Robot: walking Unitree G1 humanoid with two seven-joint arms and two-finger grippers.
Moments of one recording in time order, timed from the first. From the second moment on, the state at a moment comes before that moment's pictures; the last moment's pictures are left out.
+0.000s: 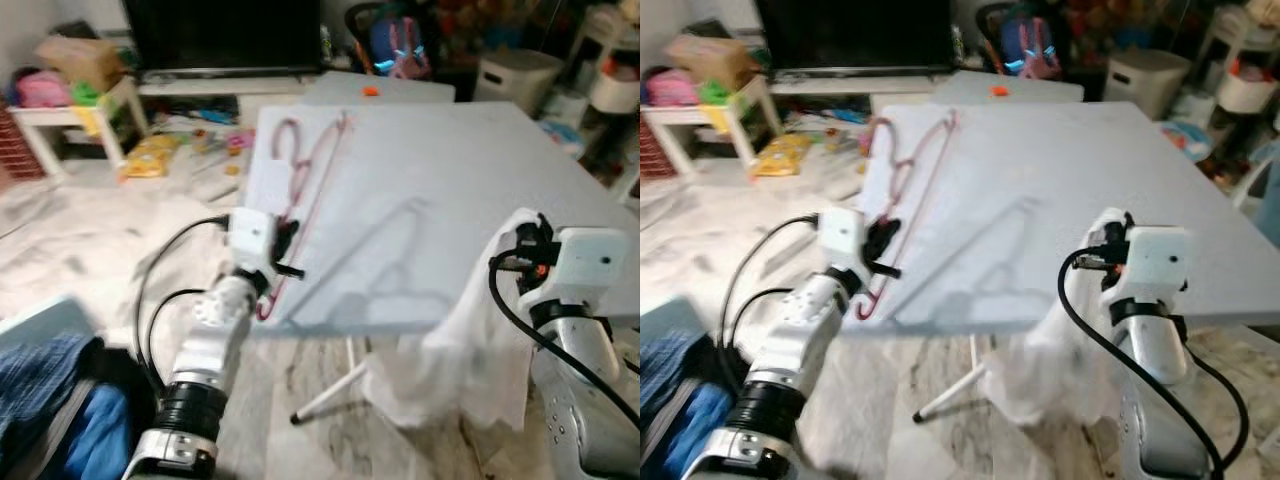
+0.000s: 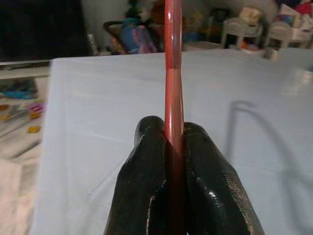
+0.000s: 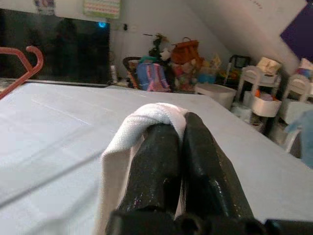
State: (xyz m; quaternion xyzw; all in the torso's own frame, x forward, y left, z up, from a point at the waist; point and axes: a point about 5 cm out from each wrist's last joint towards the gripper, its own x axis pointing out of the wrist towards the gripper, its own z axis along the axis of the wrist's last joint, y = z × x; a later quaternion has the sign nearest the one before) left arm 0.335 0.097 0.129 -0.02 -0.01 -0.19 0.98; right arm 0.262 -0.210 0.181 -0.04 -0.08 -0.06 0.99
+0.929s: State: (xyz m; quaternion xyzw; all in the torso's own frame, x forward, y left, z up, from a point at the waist) left arm 0.330 0.083 0.130 -0.01 -0.01 -0.19 0.98; right arm 0.356 -0.211 0.243 -0.02 -0.13 -0.03 0.99
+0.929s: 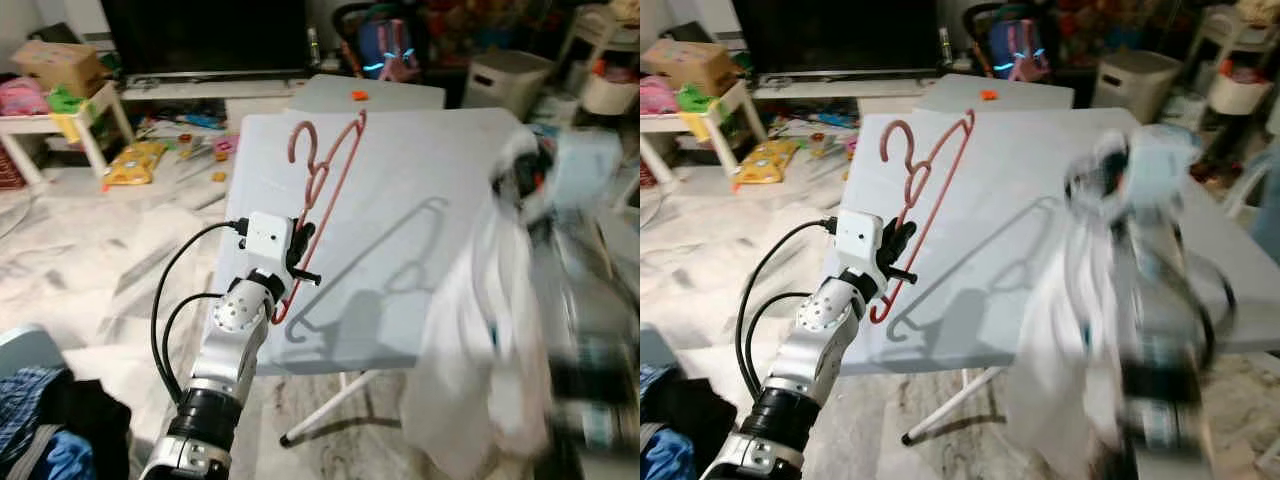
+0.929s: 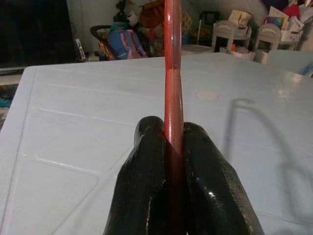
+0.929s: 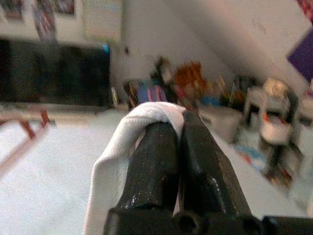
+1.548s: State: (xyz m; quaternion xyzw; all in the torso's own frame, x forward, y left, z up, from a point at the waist) left arm 0.327 0.093 0.137 0.00 -0.04 -0.13 0.99; right arm 0.344 -0.154 0.456 0.16 -0.48 0.14 0.85
